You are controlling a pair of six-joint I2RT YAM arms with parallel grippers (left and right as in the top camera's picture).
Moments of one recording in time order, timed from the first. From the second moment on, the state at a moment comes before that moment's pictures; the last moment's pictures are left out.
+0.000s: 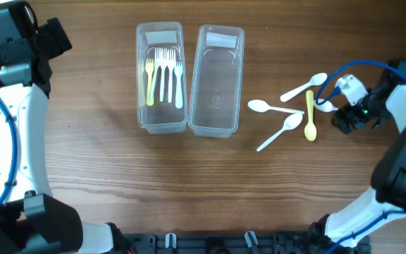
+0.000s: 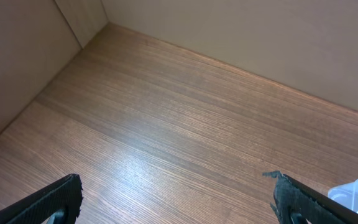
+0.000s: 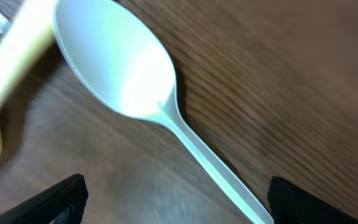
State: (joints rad) left arm 0.23 1.61 1.50 -0.54 -0.24 -0.13; right arm -0.43 1.94 1.24 -0.72 -0.15 -1.05
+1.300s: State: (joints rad) left arm 0.23 1.61 1.50 -0.54 -0.24 -0.13; right arm 0.33 1.81 1.37 -0.29 -0.37 0.37
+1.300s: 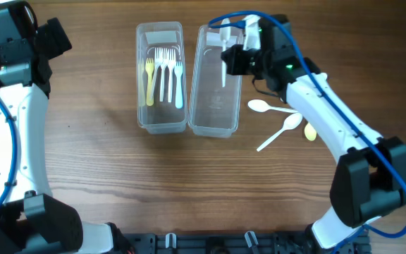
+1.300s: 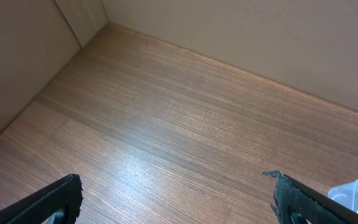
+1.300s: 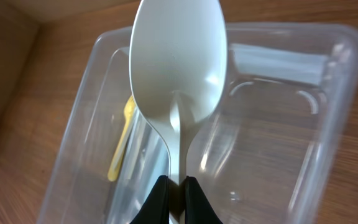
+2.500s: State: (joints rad) left arm 0.23 1.61 1.50 -0.54 -0.24 -0.13; right arm -0.06 1.79 1.36 -0.95 0.19 0.50
